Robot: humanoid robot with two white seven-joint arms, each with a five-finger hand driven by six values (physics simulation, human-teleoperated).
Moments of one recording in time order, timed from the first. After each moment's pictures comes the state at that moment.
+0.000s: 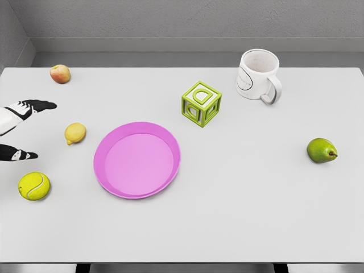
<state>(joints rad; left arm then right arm) 0.05 0.98 -0.03 -1.59 -0.05 -0.61 -0.31 0.02 0.00 -0.27 0.07 0.32 -0.13 -0.20</state>
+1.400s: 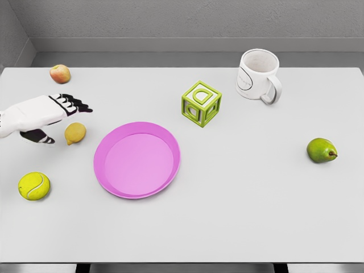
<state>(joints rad) -0.37 0.82 -0.24 -1.48 -0.54 -0.61 -0.55 0.02 0.00 -0.27 0.07 0.32 -0.13 -0.20</state>
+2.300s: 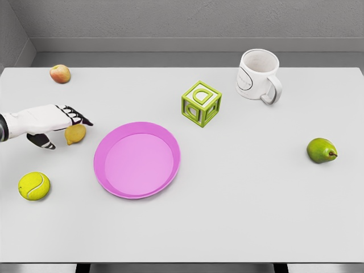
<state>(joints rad) -0.50 0.81 -0.42 -1.34 -0.58 -0.61 -0.61 0.02 0.00 -0.27 0.07 0.32 -0.13 -0.20</state>
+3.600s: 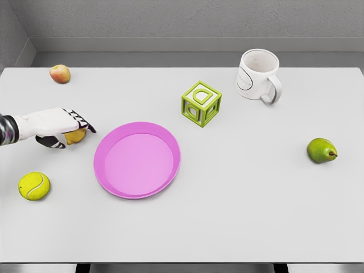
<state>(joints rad) -0.50 0.76 -0.43 -1.31 -0.63 -0.61 -0.61 0.02 0.00 -0.27 0.07 0.32 -0.13 -0.20</state>
